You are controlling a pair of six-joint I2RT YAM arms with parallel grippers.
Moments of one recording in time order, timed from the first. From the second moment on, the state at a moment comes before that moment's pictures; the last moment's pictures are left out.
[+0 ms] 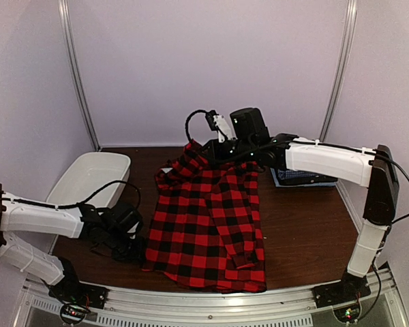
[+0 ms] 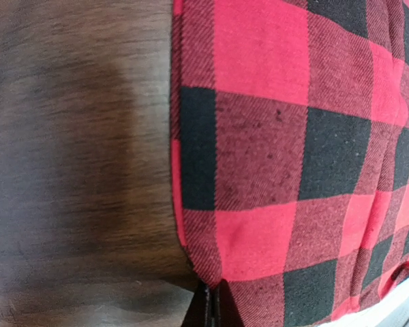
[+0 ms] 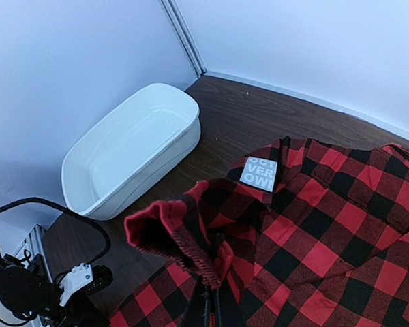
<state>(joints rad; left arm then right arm) -0.87 1.28 0.53 -0.47 0.11 -0.87 0.80 1.82 1.55 -0.14 -0.14 0.33</state>
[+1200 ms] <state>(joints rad) -0.87 1.37 0.81 -0.64 0.20 -0.62 0.70 1.64 1.52 -0.05 0.15 0.35</state>
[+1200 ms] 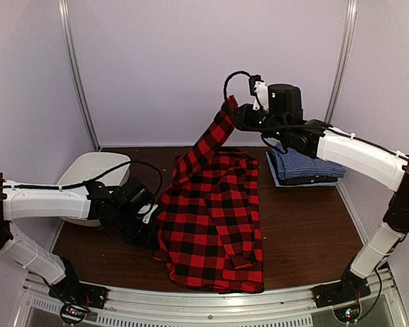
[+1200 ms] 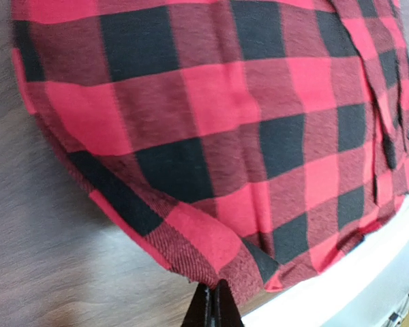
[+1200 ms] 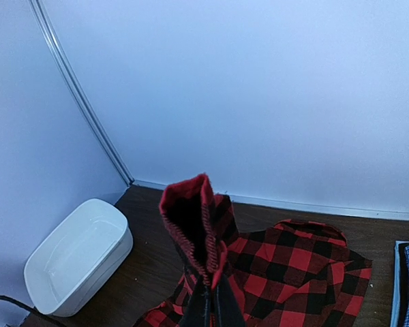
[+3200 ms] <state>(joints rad) -0.96 1.75 1.16 -0.69 0.74 -0.19 0.47 1.49 1.39 -0.08 0.32 0.34</state>
